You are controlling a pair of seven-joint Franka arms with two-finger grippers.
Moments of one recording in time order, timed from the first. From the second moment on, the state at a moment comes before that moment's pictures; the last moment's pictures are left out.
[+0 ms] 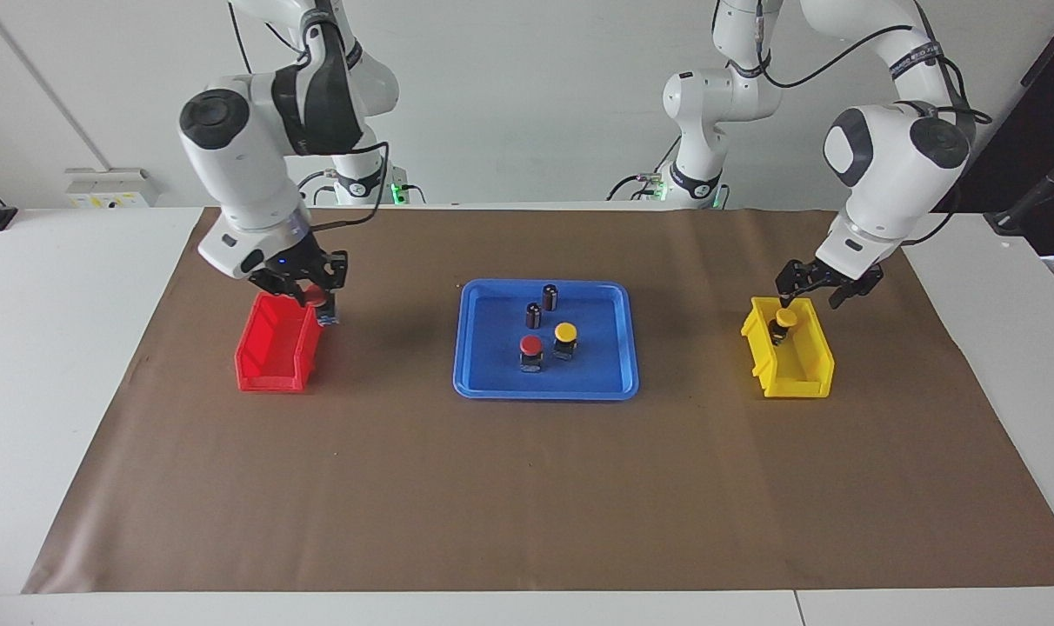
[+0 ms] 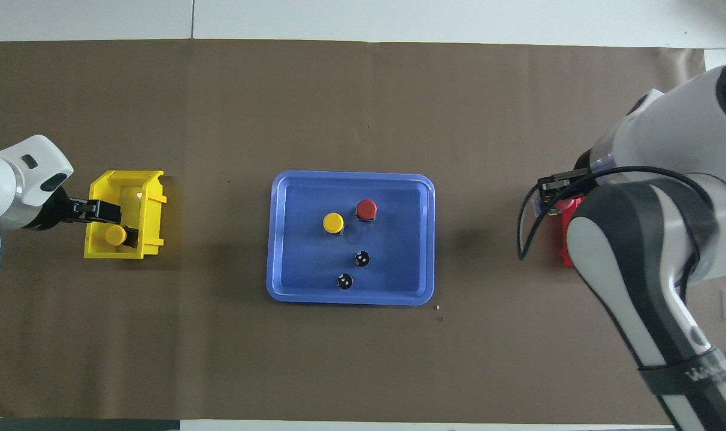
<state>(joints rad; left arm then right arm) -0.06 -0.06 0.03 -2.14 0.00 2.04 0.10 0.24 0.07 0.02 -1.84 -0.01 1.91 0.20</state>
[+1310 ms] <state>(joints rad) -0.04 -0.03 0.03 -2.28 0.00 2.22 0.11 0.40 0.25 0.00 -1.66 -0.02 1.90 0.49</state>
